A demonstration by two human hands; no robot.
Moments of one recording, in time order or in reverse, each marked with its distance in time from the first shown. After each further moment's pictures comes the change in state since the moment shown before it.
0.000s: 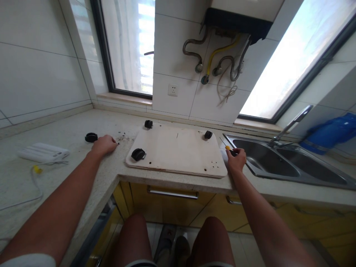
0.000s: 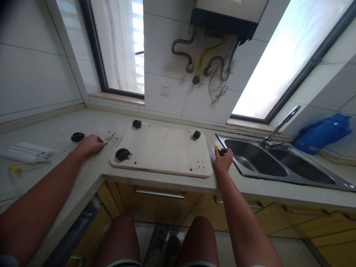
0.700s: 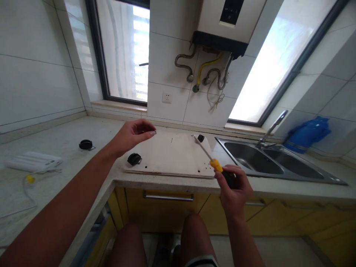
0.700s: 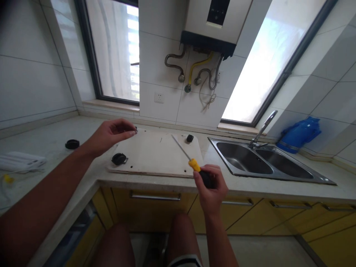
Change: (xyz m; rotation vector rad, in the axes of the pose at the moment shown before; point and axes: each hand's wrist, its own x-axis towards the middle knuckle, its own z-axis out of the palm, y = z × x) left_hand -0.140 0.136 -0.085 -1.051 -0.108 0.813; right_hand -0.156 -0.149 -0.133 0.694 0.013 -0.337
